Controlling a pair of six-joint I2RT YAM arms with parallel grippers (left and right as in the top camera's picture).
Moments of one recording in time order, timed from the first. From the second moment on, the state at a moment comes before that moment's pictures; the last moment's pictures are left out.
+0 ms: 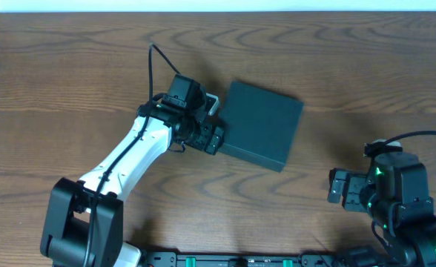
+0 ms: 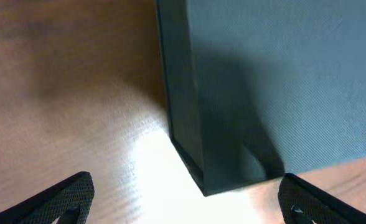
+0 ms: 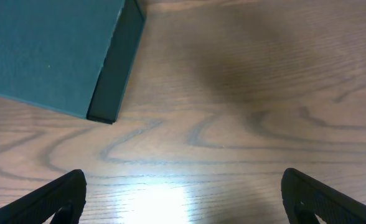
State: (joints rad) left arm -0.38 1.64 1.09 -0.71 0.29 0.00; right arm 0.23 0.73 0.96 -1.21 0.12 0.32
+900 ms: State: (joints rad) left arm -0.30 1.56 1.24 -0.91 0.08 -0.11; right arm 0.23 1.06 0.85 -0.92 0.29 0.51
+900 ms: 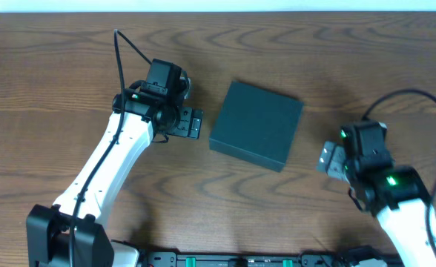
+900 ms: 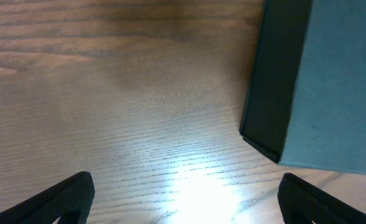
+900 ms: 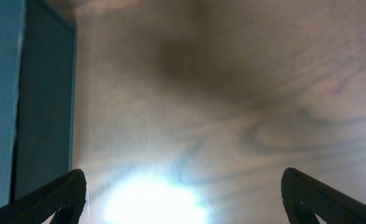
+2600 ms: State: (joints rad) left arm -0.43 1.81 1.24 -0.98 0.05 -0.31; right arm 0.19 1.61 0.84 -0.22 0.27 0.52
